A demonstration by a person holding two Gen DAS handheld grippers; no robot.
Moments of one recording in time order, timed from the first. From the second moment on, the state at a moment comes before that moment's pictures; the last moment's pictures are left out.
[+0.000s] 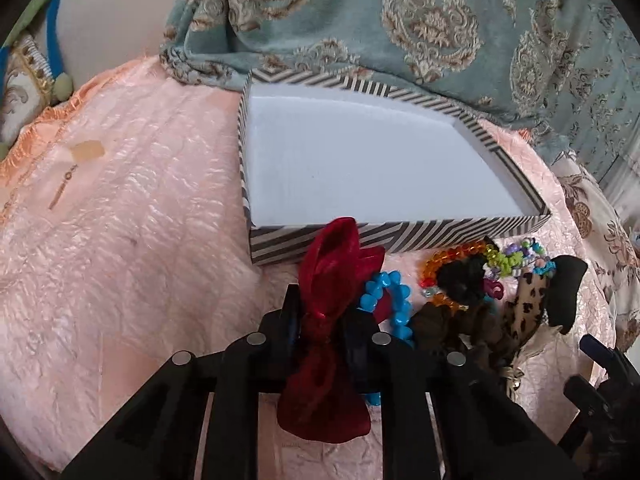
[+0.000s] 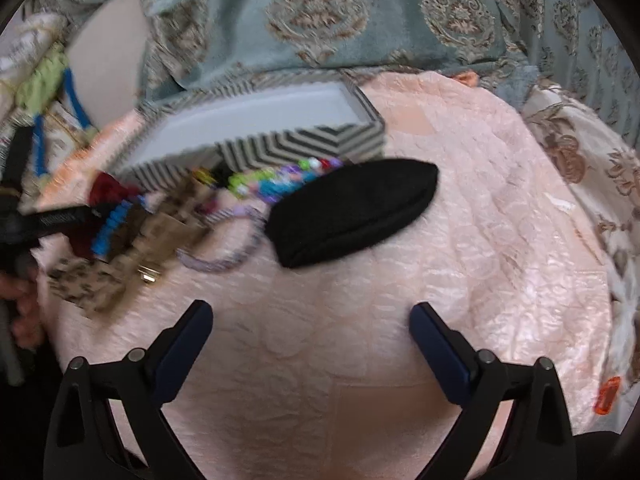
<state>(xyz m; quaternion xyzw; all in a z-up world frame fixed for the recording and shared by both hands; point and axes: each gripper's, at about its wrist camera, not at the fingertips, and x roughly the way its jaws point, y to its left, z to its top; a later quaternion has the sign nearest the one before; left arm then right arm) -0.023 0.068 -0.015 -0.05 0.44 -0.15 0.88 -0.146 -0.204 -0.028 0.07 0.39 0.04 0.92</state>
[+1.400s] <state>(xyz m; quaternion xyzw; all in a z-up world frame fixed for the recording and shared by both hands) -0.044 0.097 0.027 -0.08 0.35 -0.09 0.93 -0.091 -0.139 -0.006 0.00 0.36 0.23 0.90</state>
